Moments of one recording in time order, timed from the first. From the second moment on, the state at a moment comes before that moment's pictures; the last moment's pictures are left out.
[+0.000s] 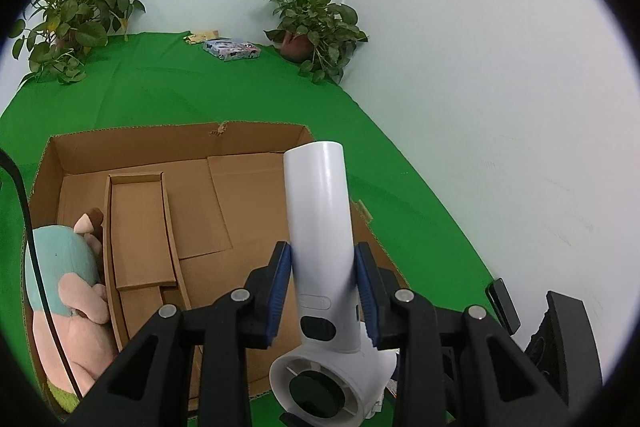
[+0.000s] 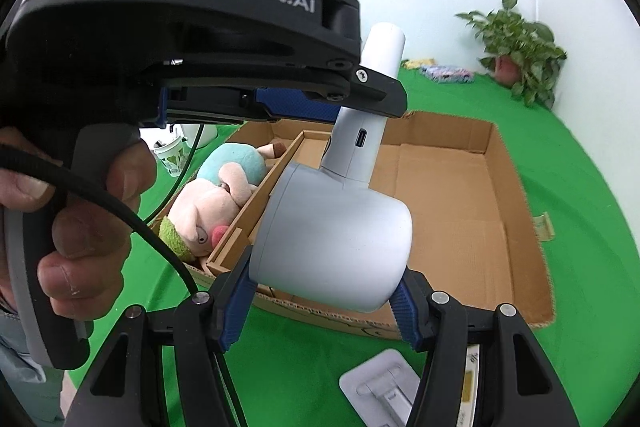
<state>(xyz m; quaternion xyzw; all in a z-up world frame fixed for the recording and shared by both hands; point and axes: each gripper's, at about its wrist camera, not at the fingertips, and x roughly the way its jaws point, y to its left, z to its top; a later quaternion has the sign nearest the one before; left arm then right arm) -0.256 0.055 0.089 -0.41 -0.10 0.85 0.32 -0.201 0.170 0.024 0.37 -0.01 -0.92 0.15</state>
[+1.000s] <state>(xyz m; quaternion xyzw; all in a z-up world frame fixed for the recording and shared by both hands) -0.339 0.051 -0.018 -0.55 -0.04 0.81 0.20 -0.324 0.178 -0.094 0.52 -0.09 -0.83 0.20</state>
